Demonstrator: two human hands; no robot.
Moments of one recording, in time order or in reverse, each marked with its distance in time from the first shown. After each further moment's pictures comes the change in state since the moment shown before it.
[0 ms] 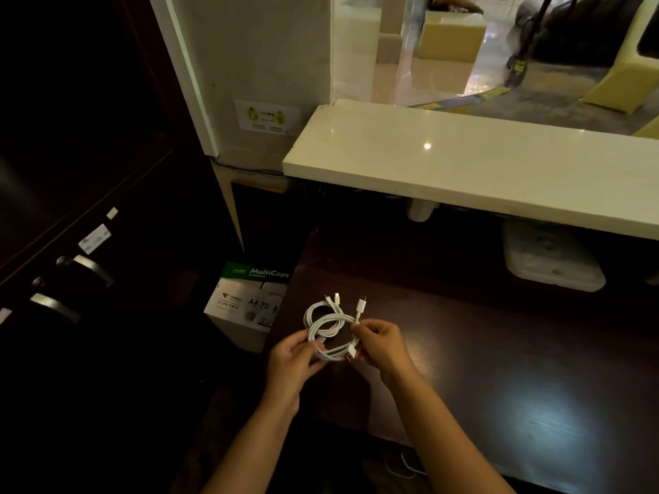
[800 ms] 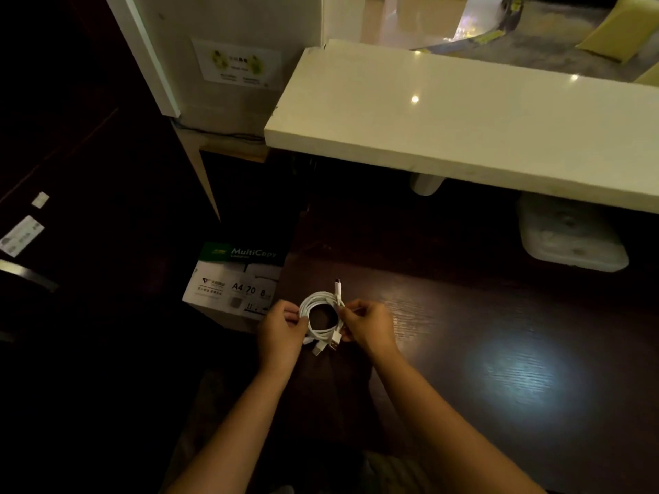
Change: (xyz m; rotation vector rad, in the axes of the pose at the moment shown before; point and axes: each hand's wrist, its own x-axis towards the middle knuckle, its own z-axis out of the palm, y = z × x) left_hand 0.117 -0.015 -0.013 0.669 0.139 0.219; right_hand 0.092 0.020 0.032 -0.261 0.138 -0.023
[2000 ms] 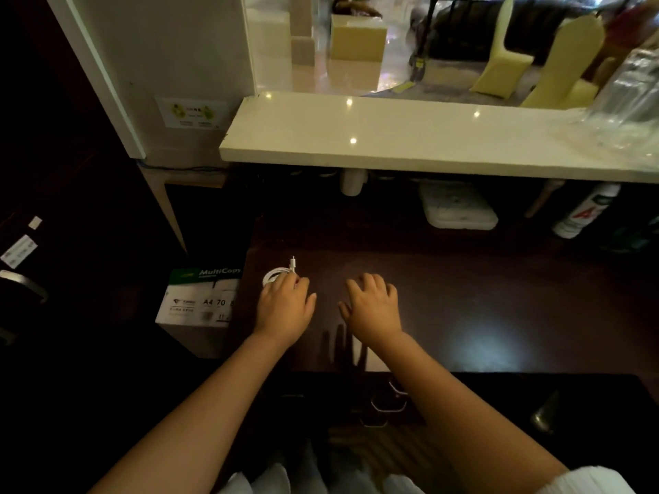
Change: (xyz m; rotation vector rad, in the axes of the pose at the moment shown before) left_hand -0.106 0.045 -0.008 0.783 -0.030 0.856; right_hand -0.141 0.022 -0.085 -1.001 0.270 -0.404
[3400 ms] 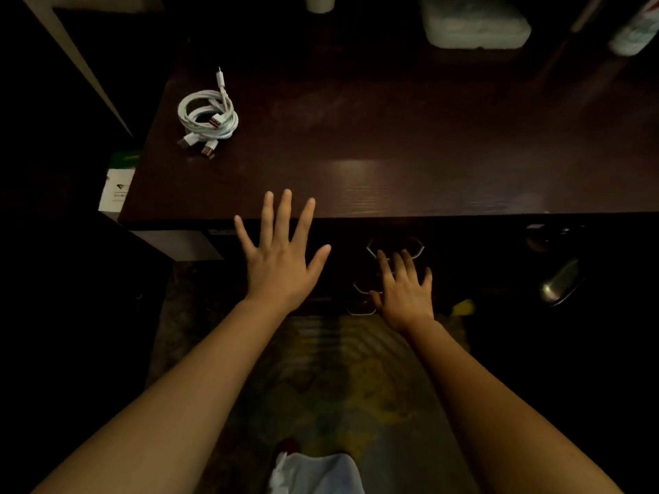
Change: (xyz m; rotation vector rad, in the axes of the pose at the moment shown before) left_hand -0.133 0.069 0.158 0.119 -0.102 -0.044; right_hand -0.134 0.152 0.229 -0.071 -0.246 0.142
